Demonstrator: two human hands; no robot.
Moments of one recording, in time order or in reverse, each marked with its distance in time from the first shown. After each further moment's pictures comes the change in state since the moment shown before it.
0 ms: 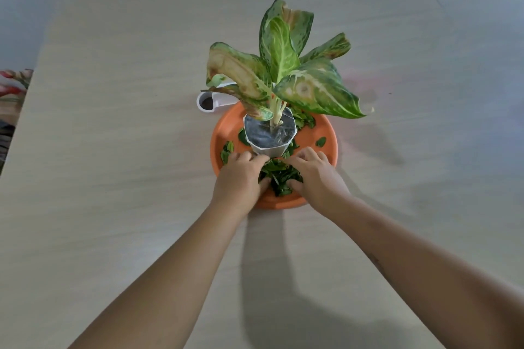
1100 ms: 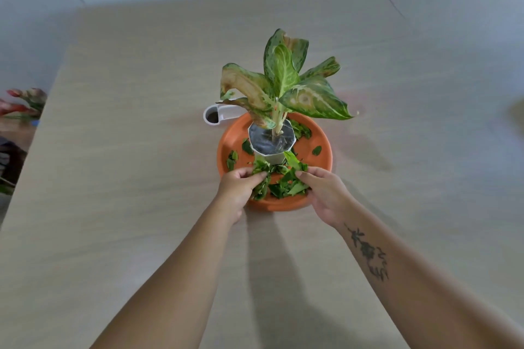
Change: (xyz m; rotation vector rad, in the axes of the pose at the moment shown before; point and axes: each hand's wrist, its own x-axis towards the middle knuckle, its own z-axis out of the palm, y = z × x) left_hand -0.007 -0.004 -0.003 -1.259 -0.035 -0.587; right_hand -0.022 -0.025 -0.010 1.529 0.085 0.660
